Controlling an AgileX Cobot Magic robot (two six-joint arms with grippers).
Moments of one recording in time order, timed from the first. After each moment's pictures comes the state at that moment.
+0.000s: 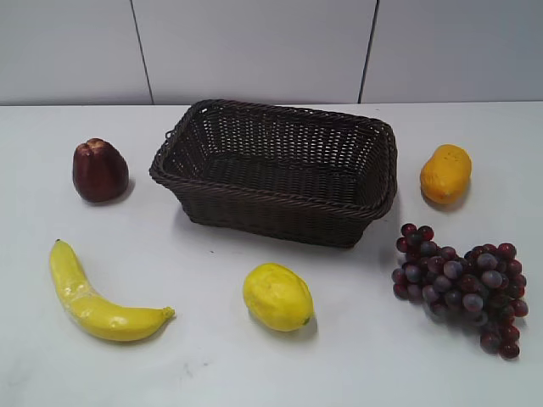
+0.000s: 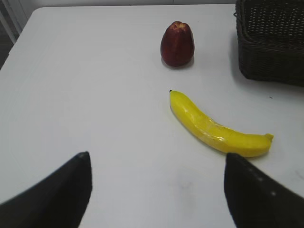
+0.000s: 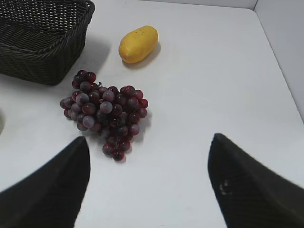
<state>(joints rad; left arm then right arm) 0.02 0.00 -0.48 -0.20 1.09 0.14 0.06 0.00 -0.50 0.00 1.04 -0.04</state>
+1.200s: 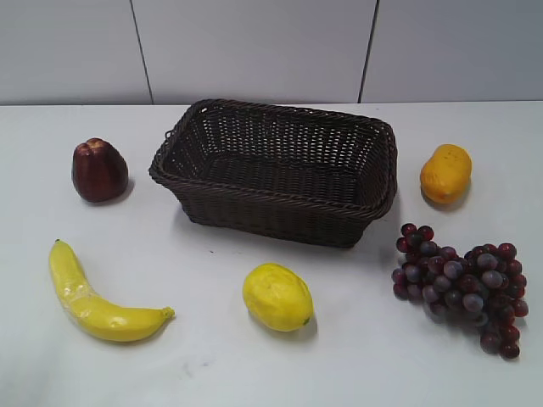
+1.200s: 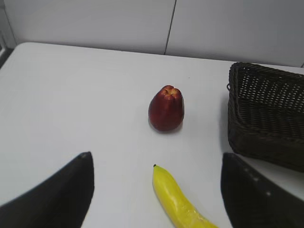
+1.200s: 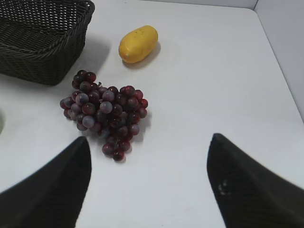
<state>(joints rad) 0.02 0.60 -0.58 -0.35 0.57 0.15 0.06 0.00 -0.50 0.00 1.04 -0.04</state>
